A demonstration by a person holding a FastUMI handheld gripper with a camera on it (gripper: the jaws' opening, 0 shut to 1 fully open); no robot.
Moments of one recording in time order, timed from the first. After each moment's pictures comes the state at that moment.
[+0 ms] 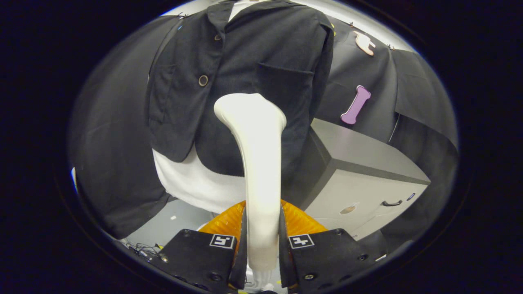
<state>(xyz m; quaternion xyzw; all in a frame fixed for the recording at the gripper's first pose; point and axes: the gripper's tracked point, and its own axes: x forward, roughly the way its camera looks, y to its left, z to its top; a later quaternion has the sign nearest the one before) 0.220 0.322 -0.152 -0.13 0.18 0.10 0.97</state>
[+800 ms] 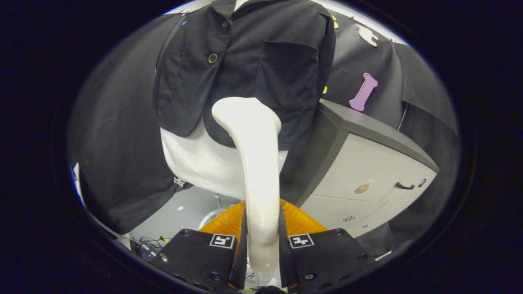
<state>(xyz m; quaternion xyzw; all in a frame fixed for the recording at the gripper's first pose) 0.200 0.314 -0.175 -0.11 0.21 0.12 0.96</state>
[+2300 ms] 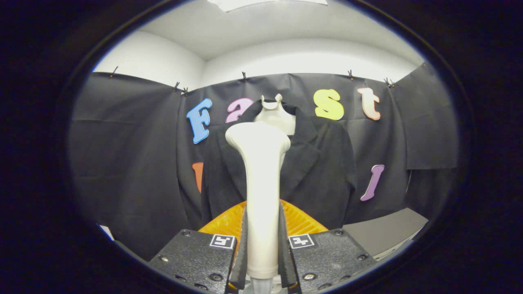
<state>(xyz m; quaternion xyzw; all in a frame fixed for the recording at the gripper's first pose) 0.139 0.466 0.244 0.01 -0.08 0.20 0.98</state>
